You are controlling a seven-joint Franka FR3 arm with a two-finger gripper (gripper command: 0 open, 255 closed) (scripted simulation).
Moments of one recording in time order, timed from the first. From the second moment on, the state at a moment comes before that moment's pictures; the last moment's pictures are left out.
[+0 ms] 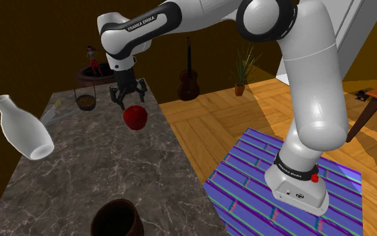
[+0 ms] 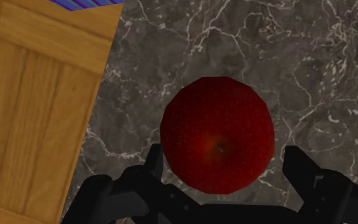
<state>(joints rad) 0.13 0.50 0.23 -1.46 -0.04 1.85 0.49</state>
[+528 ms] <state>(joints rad) 0.13 0.50 0.23 -1.46 -0.04 1.85 0.49</state>
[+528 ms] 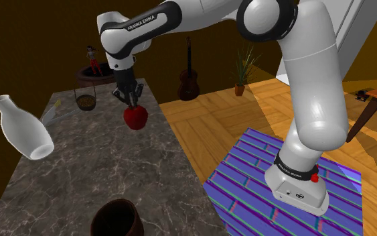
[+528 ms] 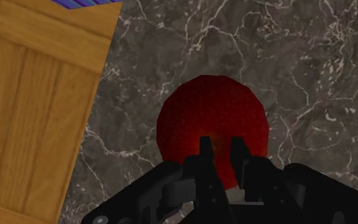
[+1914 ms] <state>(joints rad) 0.13 0.48 0.23 -1.32 -0.04 1.69 0.49</state>
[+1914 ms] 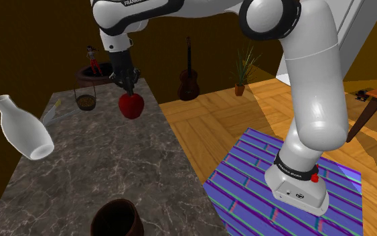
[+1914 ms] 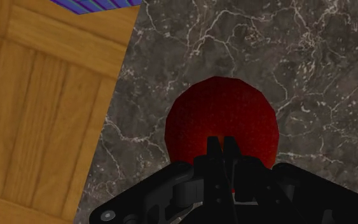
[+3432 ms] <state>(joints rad) 0.18 0.44 0.26 -1.09 -0.03 1.43 0.55</state>
